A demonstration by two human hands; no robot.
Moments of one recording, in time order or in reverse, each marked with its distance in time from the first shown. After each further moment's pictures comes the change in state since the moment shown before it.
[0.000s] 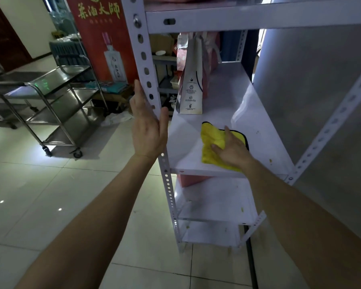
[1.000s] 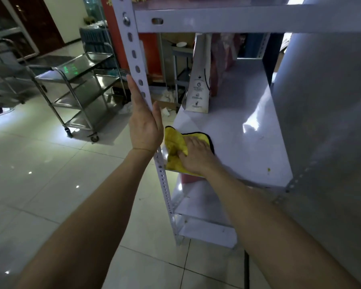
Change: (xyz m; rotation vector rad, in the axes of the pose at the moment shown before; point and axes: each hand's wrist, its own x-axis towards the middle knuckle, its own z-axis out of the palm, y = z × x) left_hand 0.000 0.016 0.008 0.083 -0.005 -0.120; right_hand -0.011 -0.081 0.040 -0.091 -0.091 -0.338
